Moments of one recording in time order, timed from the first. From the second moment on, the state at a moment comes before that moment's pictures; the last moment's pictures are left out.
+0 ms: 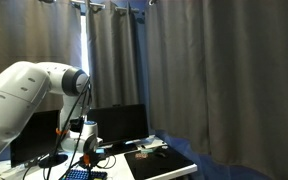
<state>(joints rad) 0.25 0.54 0.46 -2.25 -0.16 2.99 -0.50</state>
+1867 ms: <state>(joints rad) 0.25 0.55 0.46 -2.24 -0.16 2.99 -0.46</state>
